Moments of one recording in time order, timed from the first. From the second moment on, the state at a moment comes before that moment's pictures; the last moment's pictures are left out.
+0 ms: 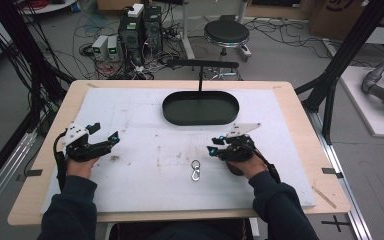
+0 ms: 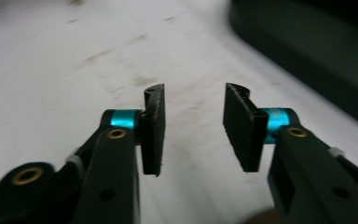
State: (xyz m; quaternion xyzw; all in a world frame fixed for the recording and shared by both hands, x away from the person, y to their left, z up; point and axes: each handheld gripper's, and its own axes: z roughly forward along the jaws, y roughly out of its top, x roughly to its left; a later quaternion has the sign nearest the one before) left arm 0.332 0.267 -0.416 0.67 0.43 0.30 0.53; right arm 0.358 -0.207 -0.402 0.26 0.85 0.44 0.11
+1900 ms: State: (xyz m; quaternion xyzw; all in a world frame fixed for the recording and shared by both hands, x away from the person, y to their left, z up) left arm 0.334 0.262 -0.421 0.68 0.43 0.29 0.52; right arm 0.399 -0.231 -0.350 0.26 0.84 0.44 0.15
